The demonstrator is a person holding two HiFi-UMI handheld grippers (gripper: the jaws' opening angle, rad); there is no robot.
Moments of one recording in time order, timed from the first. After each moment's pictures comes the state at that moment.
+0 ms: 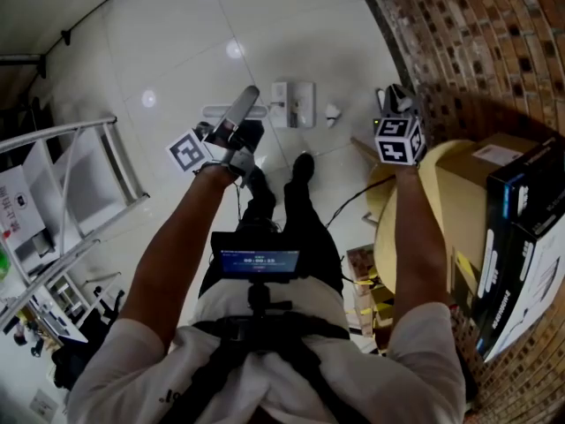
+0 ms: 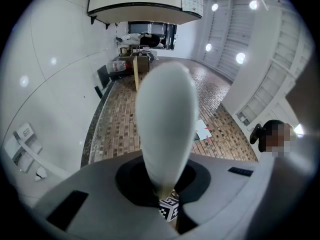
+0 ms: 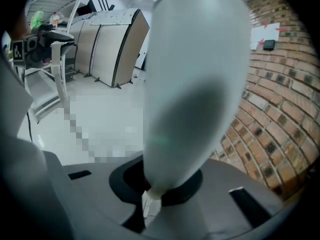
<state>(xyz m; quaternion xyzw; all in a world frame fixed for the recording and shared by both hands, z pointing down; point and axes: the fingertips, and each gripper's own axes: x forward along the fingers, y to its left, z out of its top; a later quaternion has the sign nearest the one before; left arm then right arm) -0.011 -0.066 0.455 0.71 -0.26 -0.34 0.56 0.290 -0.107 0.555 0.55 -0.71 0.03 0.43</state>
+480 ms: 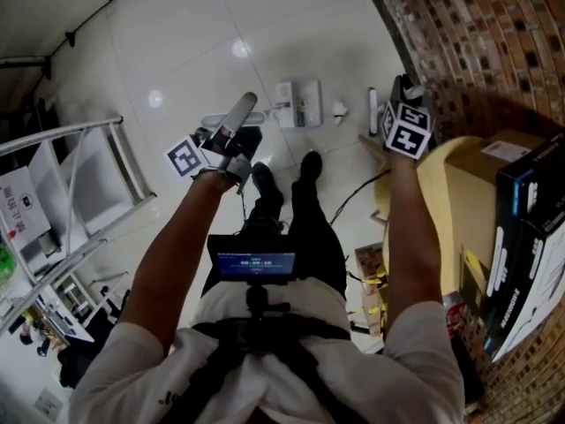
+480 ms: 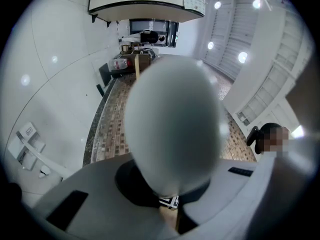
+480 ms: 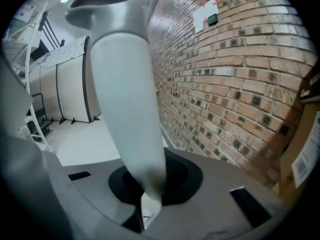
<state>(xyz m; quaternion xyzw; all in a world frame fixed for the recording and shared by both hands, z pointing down) -0.026 -0.047 0.458 0.71 -0.25 -0.33 0.57 0.297 -0.121 0.543 0.66 -0.69 0.16 0.25</state>
